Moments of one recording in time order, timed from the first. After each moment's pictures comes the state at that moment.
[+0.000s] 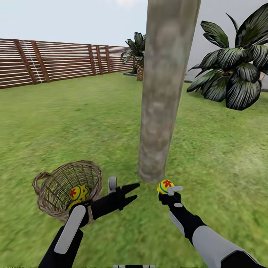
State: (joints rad) left arm -0.34 -0.09 -0.09 -1.41 1.22 1.00 -0.22; right arm -0.74 0.02 0.39 -0.38 -0.26 0.00 -0.22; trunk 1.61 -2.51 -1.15
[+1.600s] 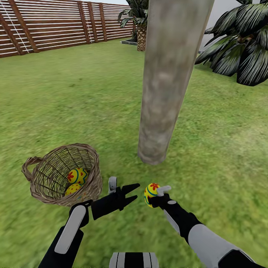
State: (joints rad) left arm -0.34 -0.09 -0.10 -1.41 1.22 1.00 -0.22; right arm -0.74 0.04 0.47 -0.43 -0.27 0.14 -0.04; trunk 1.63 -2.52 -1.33
